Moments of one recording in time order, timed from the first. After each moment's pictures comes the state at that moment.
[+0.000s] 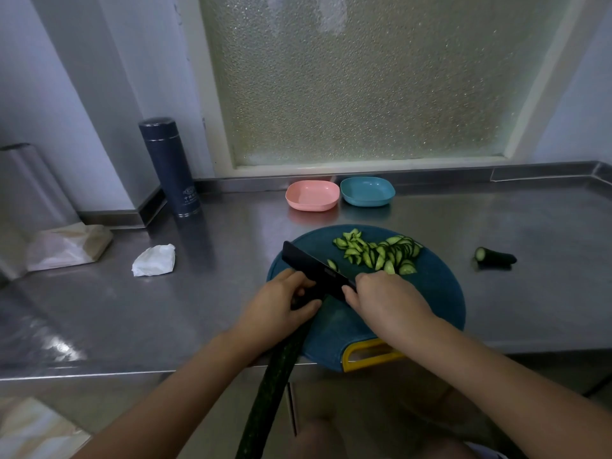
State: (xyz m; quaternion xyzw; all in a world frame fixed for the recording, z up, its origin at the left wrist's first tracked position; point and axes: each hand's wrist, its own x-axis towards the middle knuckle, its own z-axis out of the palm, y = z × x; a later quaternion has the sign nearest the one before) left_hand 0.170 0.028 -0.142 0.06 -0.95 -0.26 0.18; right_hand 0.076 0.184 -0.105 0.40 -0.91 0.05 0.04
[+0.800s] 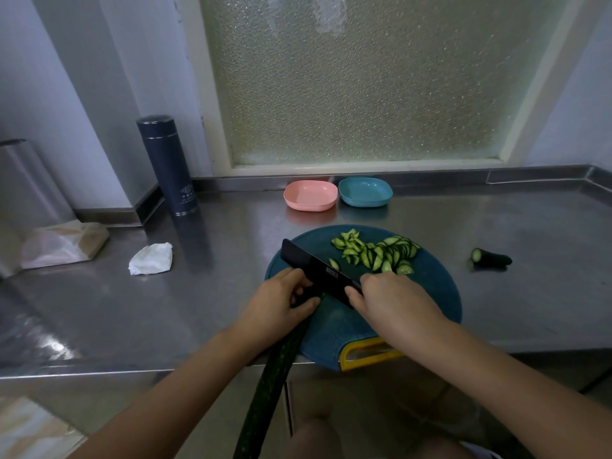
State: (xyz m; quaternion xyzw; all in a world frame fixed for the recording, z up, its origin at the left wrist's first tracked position) left_hand 0.167 0.029 -0.142 0.07 -0.94 -0.27 0.19; right_hand 0.087 0.197 -0.091 0.40 -0.91 0.06 0.04
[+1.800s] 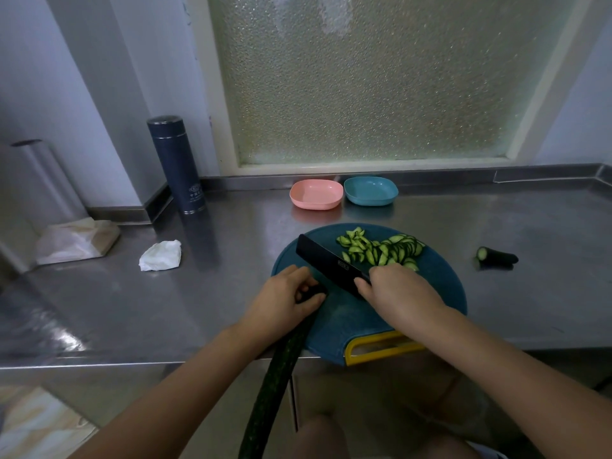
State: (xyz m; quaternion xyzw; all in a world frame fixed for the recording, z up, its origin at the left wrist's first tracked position) left_hand 0.170 0.029 -0.143 0.07 -0.95 -0.25 0.19; right_hand 0.072 0.191 -0.096 0.36 -0.93 0.07 -0.01
